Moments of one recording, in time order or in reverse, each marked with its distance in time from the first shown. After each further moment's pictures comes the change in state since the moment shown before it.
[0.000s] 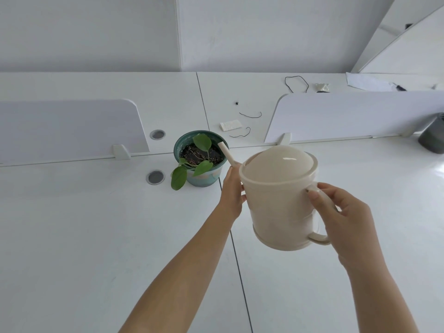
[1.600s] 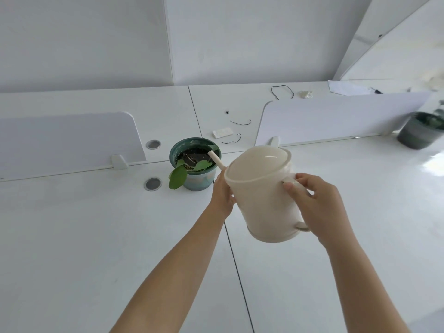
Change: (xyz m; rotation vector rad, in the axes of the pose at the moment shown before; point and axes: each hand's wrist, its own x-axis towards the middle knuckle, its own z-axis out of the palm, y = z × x) left_hand -0.012 0.004 0.001 -0.050 0.086 -0.018; right_hand -0.018 -0.023 0.002 -0.126 -0.074 -0.031
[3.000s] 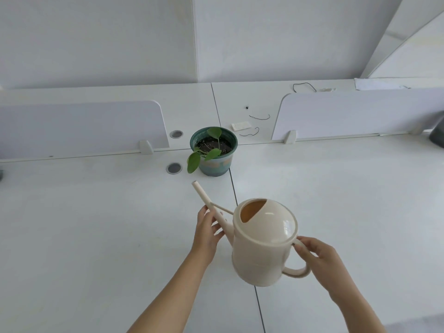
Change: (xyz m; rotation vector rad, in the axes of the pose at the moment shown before) left_hand -0.111 -0.059 -0.092 0.002 0.203 -0.021; right_hand -0.059 0.139 0.003 0.135 -0.283 0.147
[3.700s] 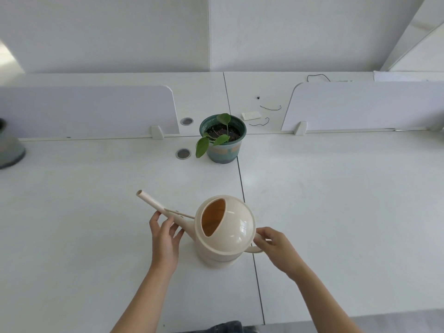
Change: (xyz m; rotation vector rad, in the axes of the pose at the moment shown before) left_hand -0.053 0.005 -0.078 -0.165 0.287 0.287; right_hand 0.018 0.025 0.063 -0.124 -0.340 -0.075
